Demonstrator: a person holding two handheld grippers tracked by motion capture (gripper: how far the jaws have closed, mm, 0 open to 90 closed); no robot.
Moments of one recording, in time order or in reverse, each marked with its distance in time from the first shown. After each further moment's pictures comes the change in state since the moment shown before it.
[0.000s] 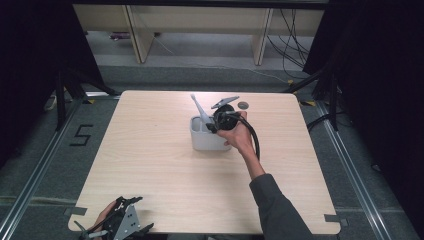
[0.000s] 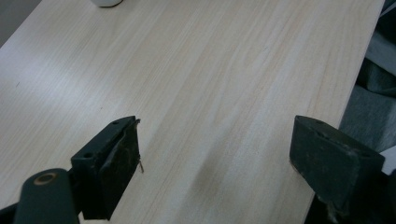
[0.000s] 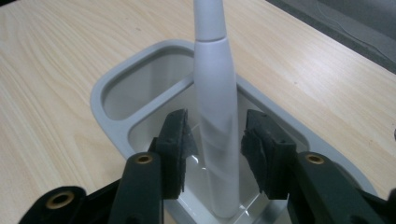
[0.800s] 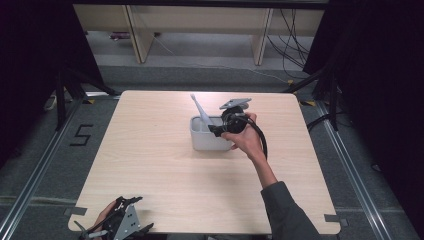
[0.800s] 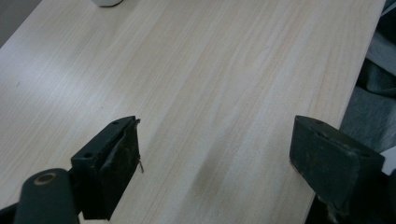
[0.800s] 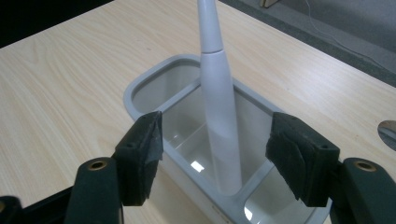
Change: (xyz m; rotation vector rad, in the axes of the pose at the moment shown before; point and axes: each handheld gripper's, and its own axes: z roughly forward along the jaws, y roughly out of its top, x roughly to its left) left arm 0.000 0.000 -0.001 0.003 0.003 -0.004; right arm 0.004 -0.009 -0.035 -0.068 0.006 0.035
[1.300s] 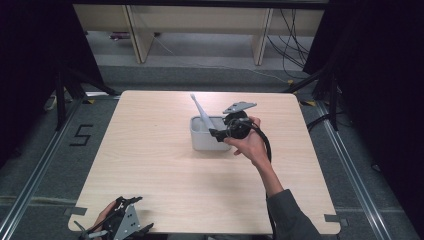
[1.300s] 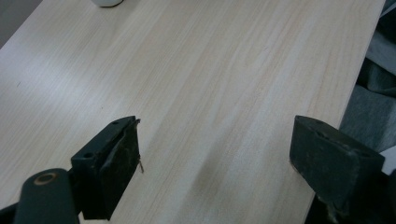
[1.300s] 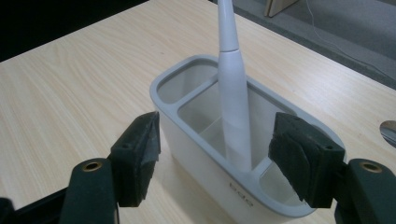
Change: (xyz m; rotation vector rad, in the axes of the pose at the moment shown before) left arm 0.000 0.000 0.001 -0.007 0.007 -0.003; right arm 0.010 -0.009 -0.020 -0.039 0.023 -0.004
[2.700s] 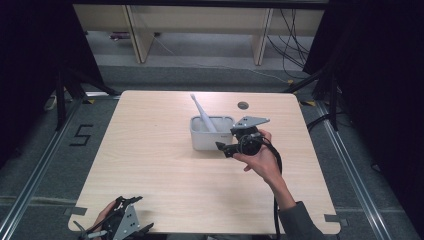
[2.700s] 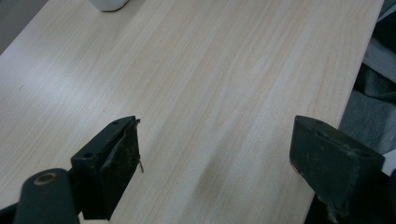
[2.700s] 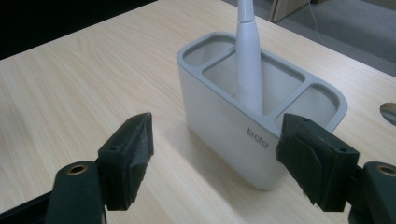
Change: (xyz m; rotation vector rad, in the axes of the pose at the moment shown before) left arm 0.000 0.001 -0.003 -0.009 -0.006 -0.003; right arm 0.015 -0.034 -0.034 -0.039 0.013 -0.002
